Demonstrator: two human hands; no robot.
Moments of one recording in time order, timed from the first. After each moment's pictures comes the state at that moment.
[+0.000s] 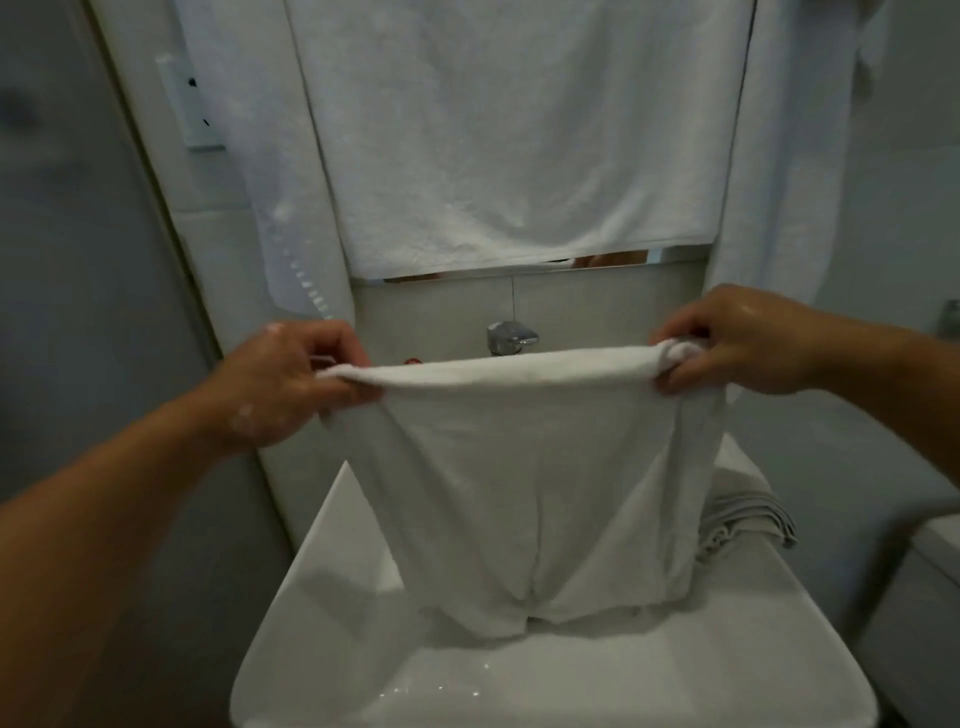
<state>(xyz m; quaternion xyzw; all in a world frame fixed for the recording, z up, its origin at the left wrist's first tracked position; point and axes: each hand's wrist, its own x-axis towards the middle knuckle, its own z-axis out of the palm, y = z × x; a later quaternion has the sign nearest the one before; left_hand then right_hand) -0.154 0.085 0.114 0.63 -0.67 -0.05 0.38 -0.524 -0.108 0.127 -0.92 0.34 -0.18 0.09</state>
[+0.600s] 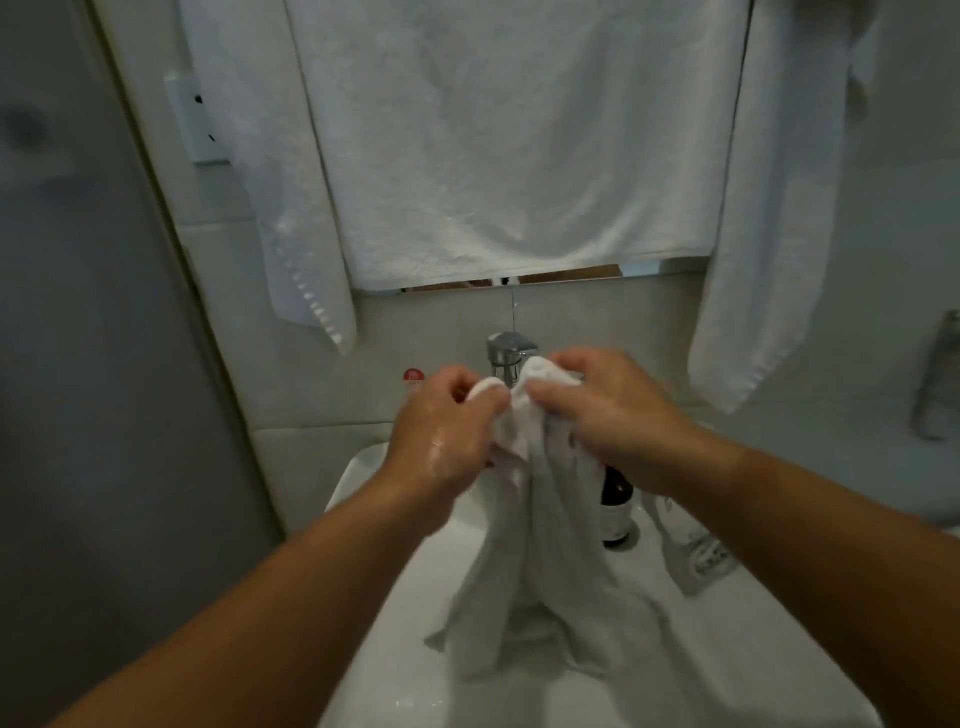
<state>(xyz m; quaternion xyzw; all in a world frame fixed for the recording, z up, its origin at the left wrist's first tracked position) -0.287 0.045 0.071 0.63 -0.44 -0.24 0.59 -0.426 -0.034 0.083 -0.78 0.36 -0.36 0.36</state>
